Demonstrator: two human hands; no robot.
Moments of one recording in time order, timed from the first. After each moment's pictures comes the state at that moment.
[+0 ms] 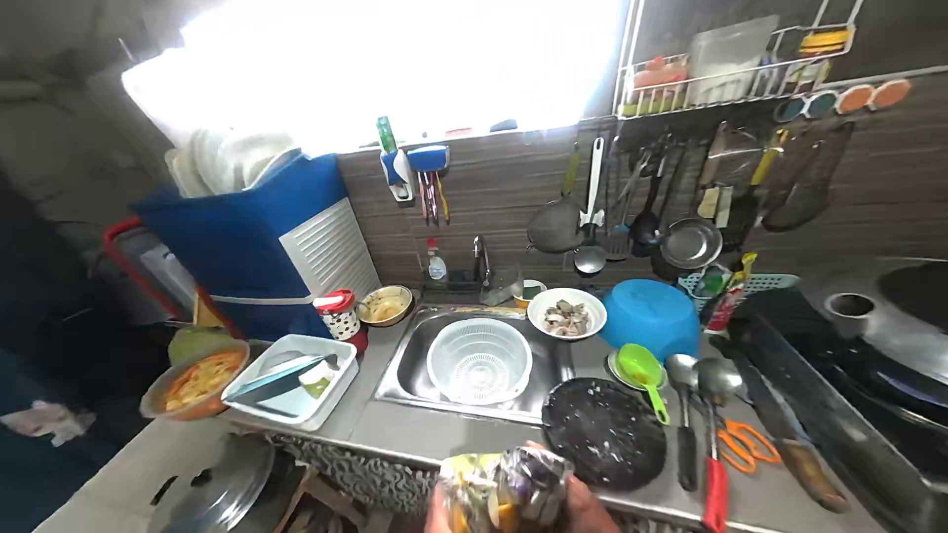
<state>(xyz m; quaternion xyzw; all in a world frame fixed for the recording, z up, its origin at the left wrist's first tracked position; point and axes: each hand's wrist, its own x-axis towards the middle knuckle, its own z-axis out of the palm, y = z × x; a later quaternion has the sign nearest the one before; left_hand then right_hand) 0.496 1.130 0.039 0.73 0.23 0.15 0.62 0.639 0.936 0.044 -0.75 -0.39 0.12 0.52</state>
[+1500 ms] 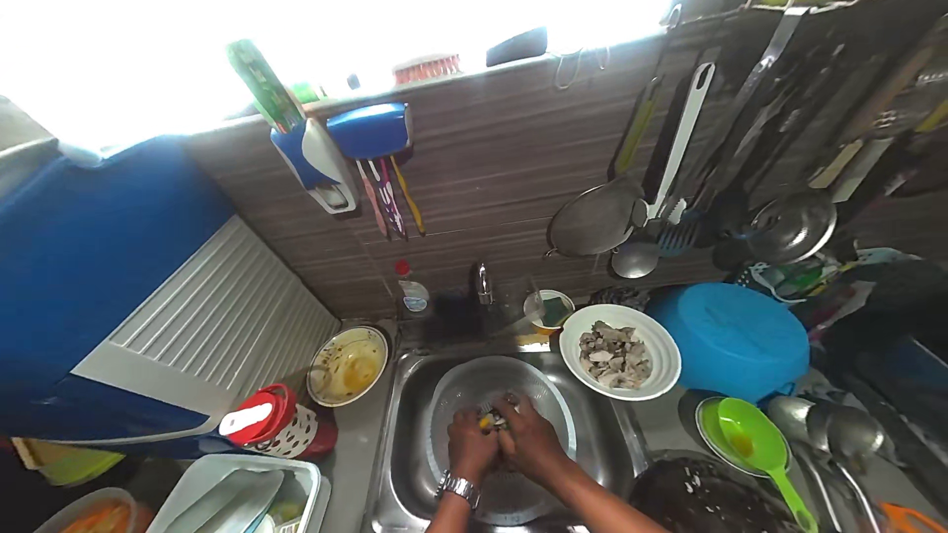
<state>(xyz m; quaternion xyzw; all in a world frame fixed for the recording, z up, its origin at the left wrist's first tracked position) 0.866 1.340 -0.035 0.88 0.29 -0.12 0.35 0.907 1.199 -0.009 -0.91 -0.24 0.17 0.28</state>
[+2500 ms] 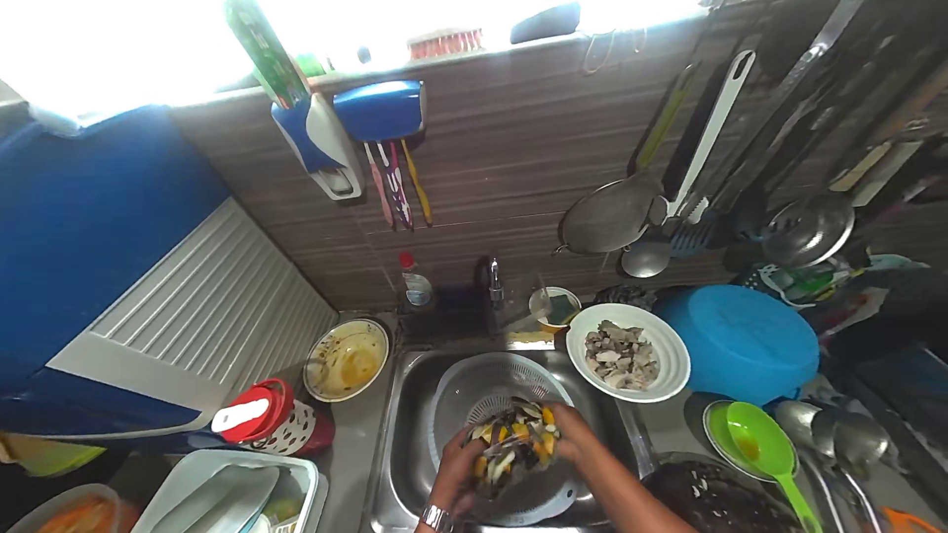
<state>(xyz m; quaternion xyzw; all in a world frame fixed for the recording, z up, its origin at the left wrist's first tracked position) 0.820 1.356 -0.042 0.52 0.35 -0.06 0.78 0.945 1.180 -0.058 -0.55 0.31 0.29 0.72</state>
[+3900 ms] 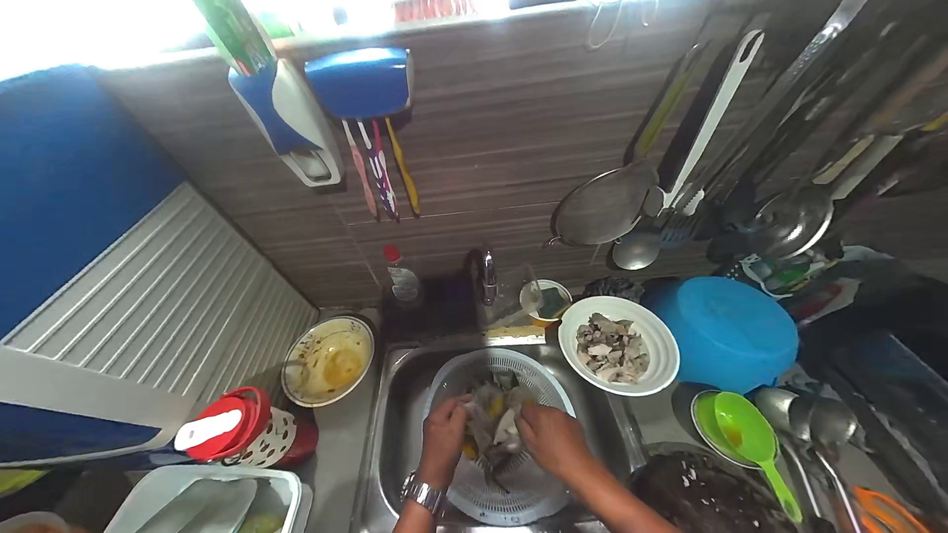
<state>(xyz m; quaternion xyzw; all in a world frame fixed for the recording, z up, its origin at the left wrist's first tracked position) 0.860 1.383 -0.019 0.75 0.21 0.04 0.62 0.921 1.184 0.006 -0.94 -0.18 0.21 0.21</state>
